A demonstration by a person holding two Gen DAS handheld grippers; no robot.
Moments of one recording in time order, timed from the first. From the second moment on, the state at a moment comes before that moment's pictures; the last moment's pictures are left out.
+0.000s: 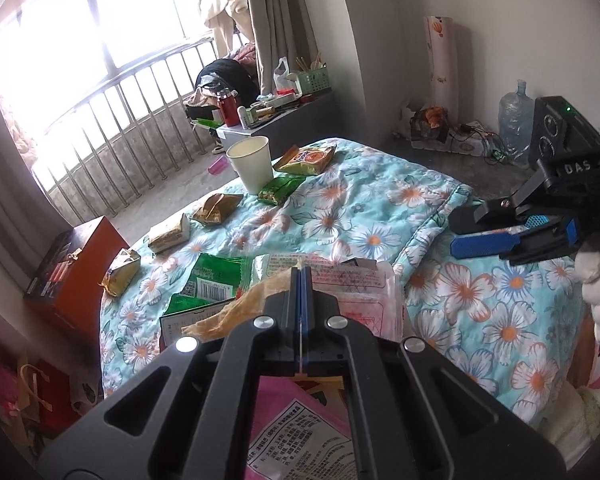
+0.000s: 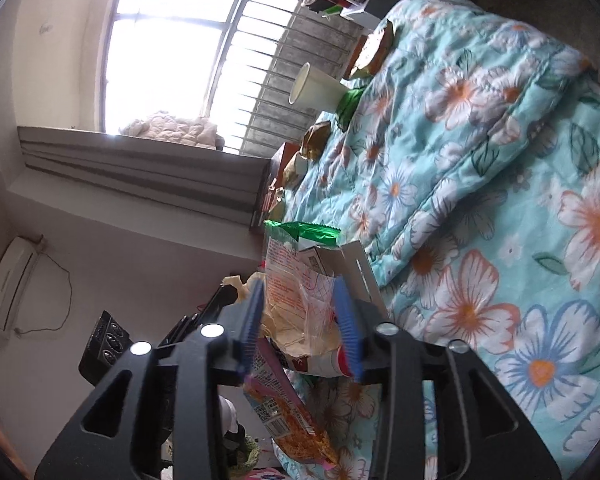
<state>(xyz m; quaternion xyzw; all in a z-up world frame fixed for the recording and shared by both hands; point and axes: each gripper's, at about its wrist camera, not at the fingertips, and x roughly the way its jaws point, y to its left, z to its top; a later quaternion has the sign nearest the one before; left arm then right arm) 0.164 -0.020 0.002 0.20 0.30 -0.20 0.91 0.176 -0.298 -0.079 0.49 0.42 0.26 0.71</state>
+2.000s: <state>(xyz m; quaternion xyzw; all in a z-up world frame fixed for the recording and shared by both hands) 0.146 -0.045 0.054 0.18 0.23 -0.22 0.93 0.110 -0.381 -0.029 0.53 0.28 0.23 0.76</state>
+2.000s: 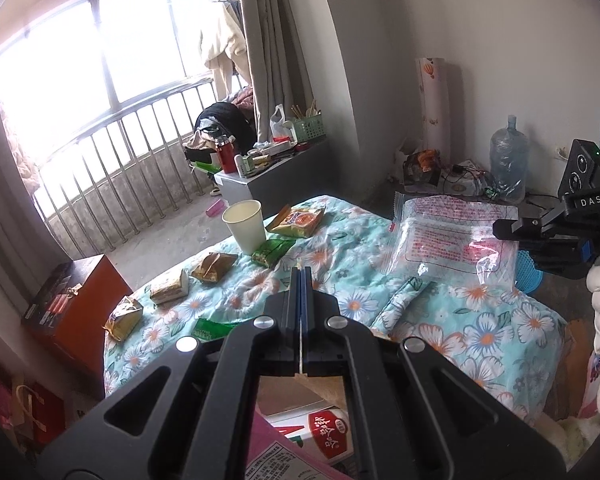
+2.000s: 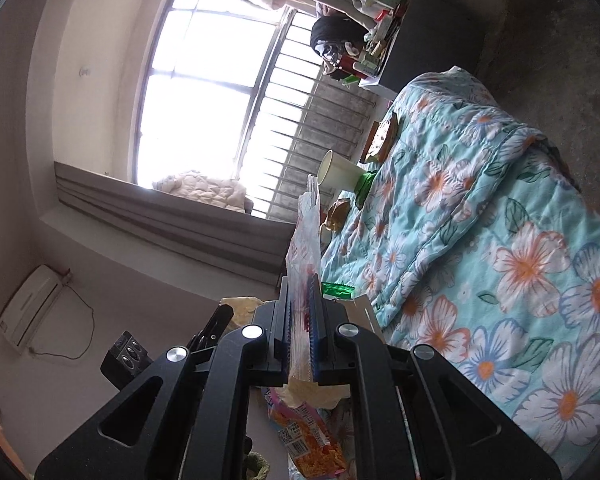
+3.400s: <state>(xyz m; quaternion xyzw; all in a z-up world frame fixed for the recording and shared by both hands) 0.113 -0.370 0.096 0.27 0.16 -0.46 0.84 -0.060 -0.616 -0.058 0.59 0.09 -0.02 0.80</state>
